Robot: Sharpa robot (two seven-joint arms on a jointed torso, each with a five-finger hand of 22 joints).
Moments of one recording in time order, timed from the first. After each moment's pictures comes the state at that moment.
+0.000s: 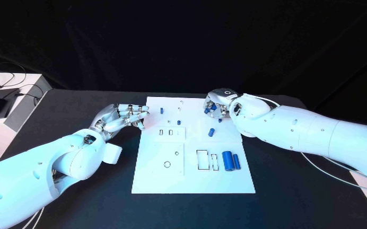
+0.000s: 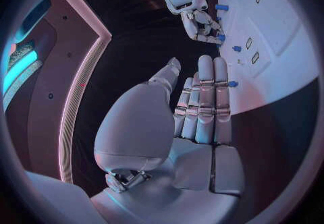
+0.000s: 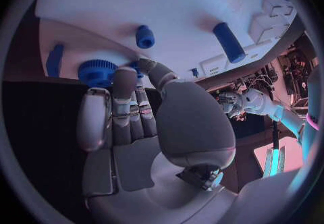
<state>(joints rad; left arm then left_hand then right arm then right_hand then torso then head) 0.99 -0.86 0.16 1.49 -0.31 -0.21 0.29 1.42 -0.09 0.18 0.03 0.05 1.02 0.16 0.07 0.06 1.17 0.11 0.06 0.06 1.29 0.02 0.50 0.36 0.12 1.05 0.03 0.71 0.36 1.22 -0.63 -0.10 1.10 -1.62 -0.35 -0.09 1.30 -0.12 0.33 -0.13 0.41 1.12 0.12 0.06 0.07 1.16 0.08 0.06 0.06 1.43 -0.02 0.98 0.46 0.09 1.46 -0.04 1.25 1.31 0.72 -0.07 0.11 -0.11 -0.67</state>
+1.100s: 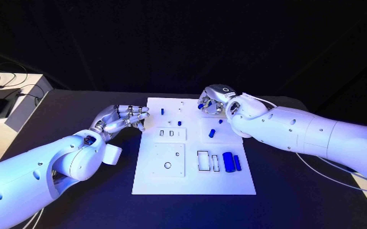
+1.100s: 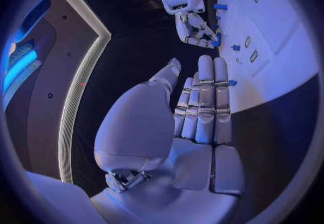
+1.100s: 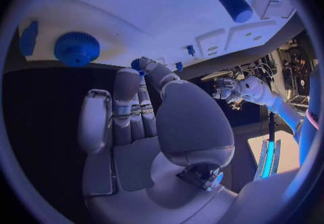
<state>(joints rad) 0.99 -0.87 0.16 1.49 -0.30 -0.21 0.29 1.42 -0.09 0.19 0.03 0.05 1.02 0.17 0.07 0.06 1.17 0.11 0.06 0.06 1.29 0.02 0.49 0.36 0.12 1.05 0.02 0.71 0.36 1.22 -0.61 -0.09 1.13 -1.57 -0.48 -0.09 1.28 -0.05 0.31 -0.15 0.34 1.21 0.09 0.06 0.09 1.28 0.06 0.06 0.07 1.43 -0.05 0.98 0.46 0.08 1.47 -0.08 1.28 1.31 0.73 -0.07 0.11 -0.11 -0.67</state>
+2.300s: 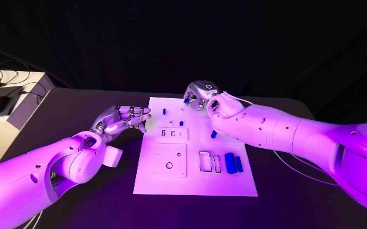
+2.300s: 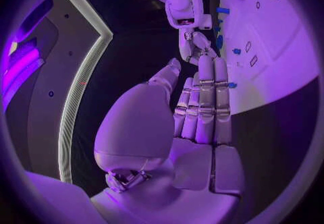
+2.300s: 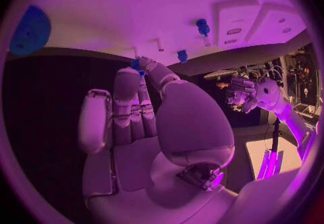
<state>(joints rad) 0.99 -0.88 0.16 1.53 -0.31 -0.21 0.29 1.42 -0.09 0.19 0.03 0.05 1.02 0.17 0.07 0.06 1.17 0.11 0.06 0.06 1.29 0.02 0.49 0.36 0.12 1.05 0.03 0.71 0.36 1.22 -0.41 -0.08 0.96 -1.61 -0.55 -0.16 1.28 -0.05 0.31 -0.16 0.35 1.22 0.09 0.06 0.09 1.28 0.06 0.06 0.06 1.44 -0.05 0.98 0.46 0.08 1.47 -0.07 1.28 1.31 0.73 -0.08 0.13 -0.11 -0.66</state>
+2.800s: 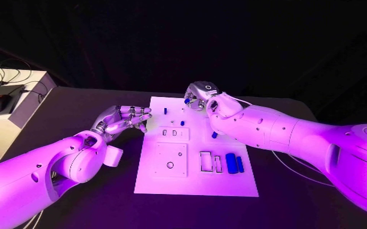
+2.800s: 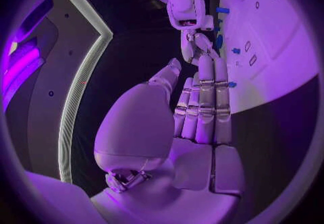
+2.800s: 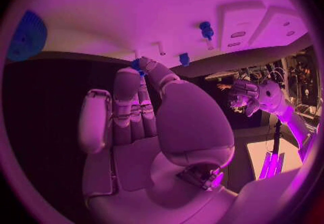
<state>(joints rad) 0.99 -0.88 0.16 1.53 -0.31 -0.21 0.28 1.42 -0.09 0.19 0.03 0.05 1.02 0.17 0.07 0.06 1.17 0.11 0.06 0.06 1.29 0.02 0.49 0.36 0.12 1.05 0.03 0.71 0.36 1.22 -0.39 -0.08 0.92 -1.61 -0.55 -0.15 1.28 -0.05 0.31 -0.16 0.35 1.22 0.09 0.06 0.09 1.28 0.05 0.06 0.06 1.44 -0.05 0.98 0.46 0.08 1.47 -0.07 1.28 1.31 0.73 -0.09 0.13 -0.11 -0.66</state>
